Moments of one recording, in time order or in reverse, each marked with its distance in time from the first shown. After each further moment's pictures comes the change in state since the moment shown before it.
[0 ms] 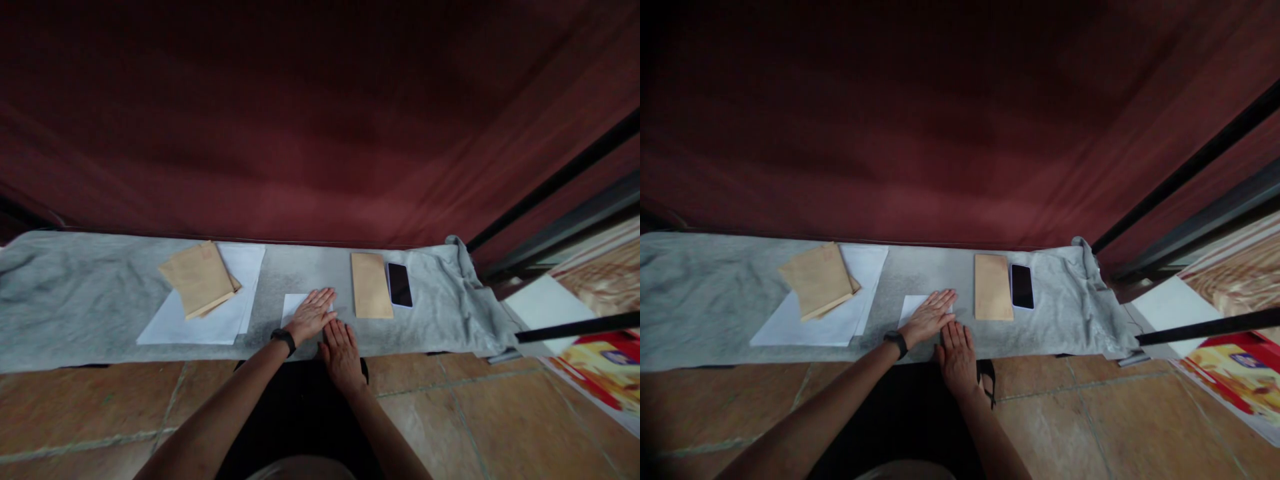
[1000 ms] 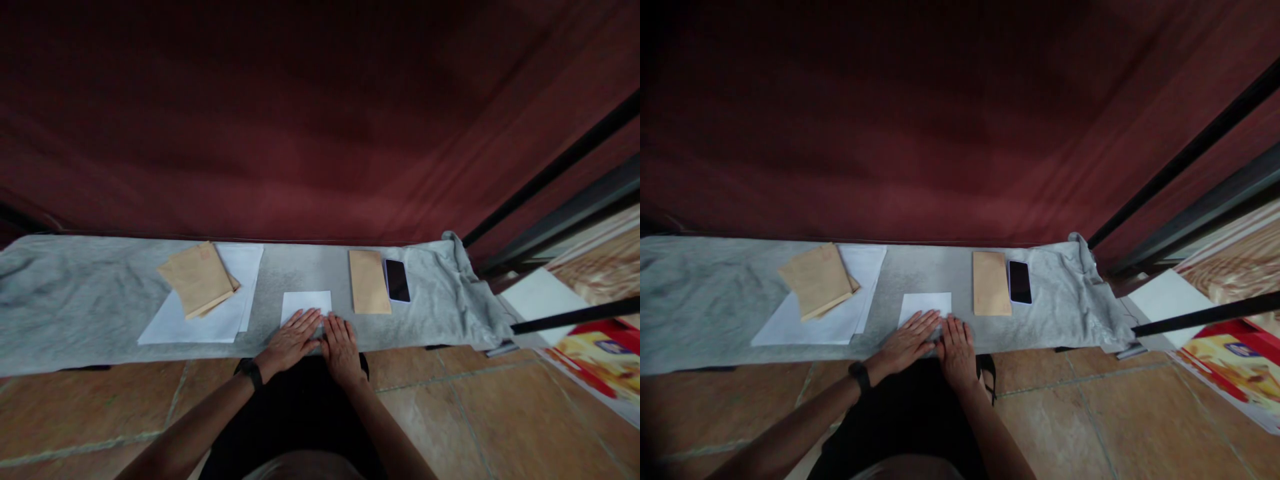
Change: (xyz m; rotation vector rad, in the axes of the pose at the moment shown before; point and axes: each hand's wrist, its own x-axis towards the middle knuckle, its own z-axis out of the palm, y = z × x) left_hand -0.084 -0.002 -0.003 0.063 0.023 0.170; right_hand -0.001 0.001 0.002 -0.005 0.019 -0.009
